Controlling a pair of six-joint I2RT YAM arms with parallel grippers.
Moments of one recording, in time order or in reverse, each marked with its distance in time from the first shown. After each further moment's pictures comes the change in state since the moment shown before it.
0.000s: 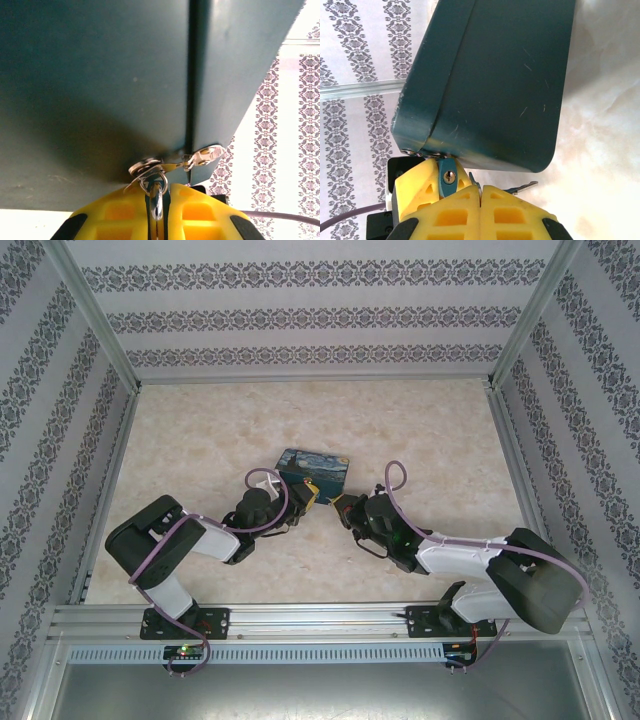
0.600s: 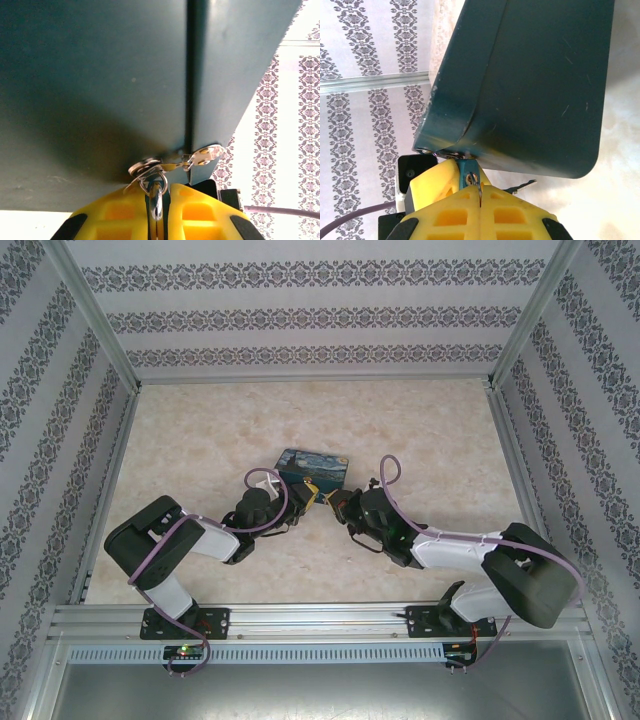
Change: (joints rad) left arm 0.000 -0.005 0.000 -0.006 -0.001 0.000; right arm 0.000 0.040 0.061 -0.008 -0.021 -0.009
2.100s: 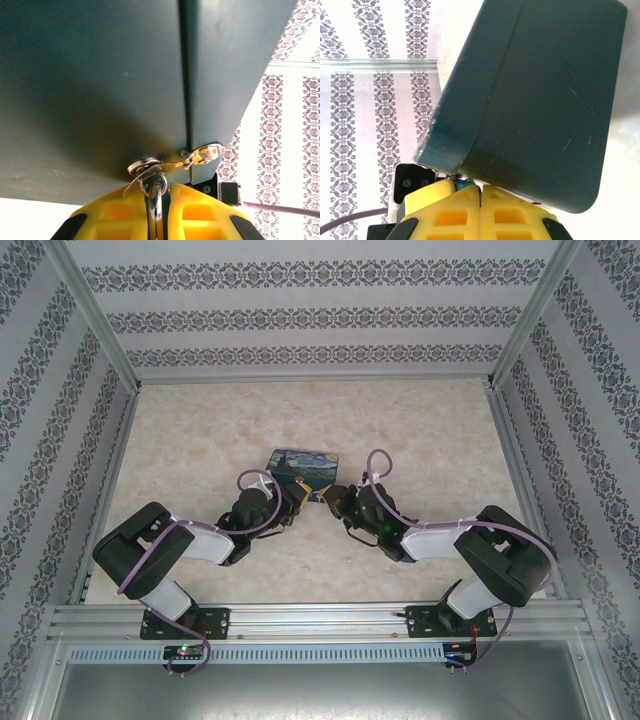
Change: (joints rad) left arm 0.008 -0.074 -0.024 -0.085 -0.060 -0.019; right arm -0.034 0.157 0.016 0.208 -0.072 -0.092
